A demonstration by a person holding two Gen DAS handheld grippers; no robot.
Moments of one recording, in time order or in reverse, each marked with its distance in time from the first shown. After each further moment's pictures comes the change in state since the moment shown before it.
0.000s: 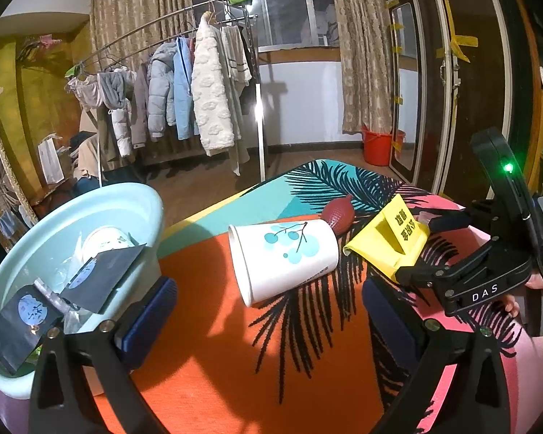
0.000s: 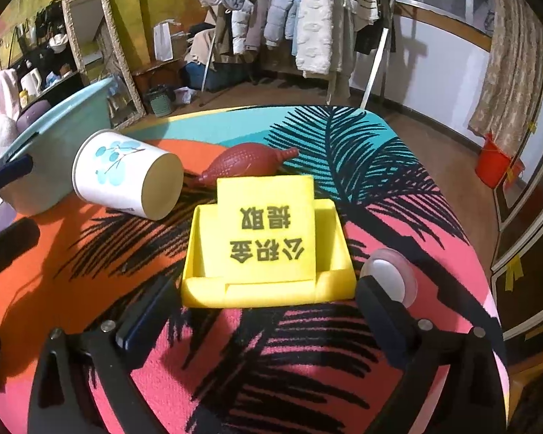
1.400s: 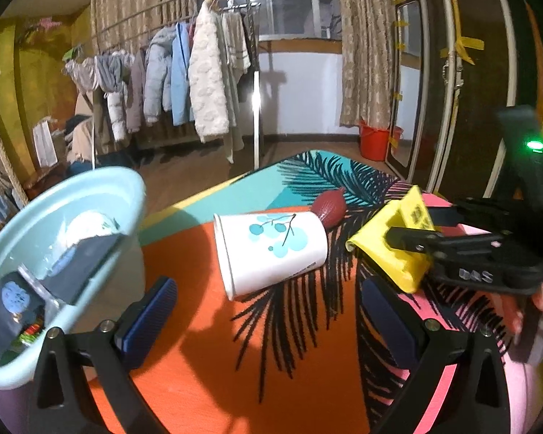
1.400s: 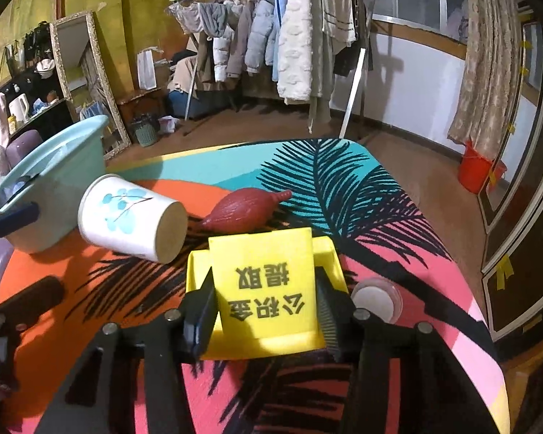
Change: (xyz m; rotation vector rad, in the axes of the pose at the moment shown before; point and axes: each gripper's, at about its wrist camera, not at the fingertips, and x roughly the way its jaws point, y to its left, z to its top) left arm 0.016 -0.006 -0.001 -0.047 0.065 -0.026; right arm -0.026 0.014 0.010 0.071 -0.119 -0.056
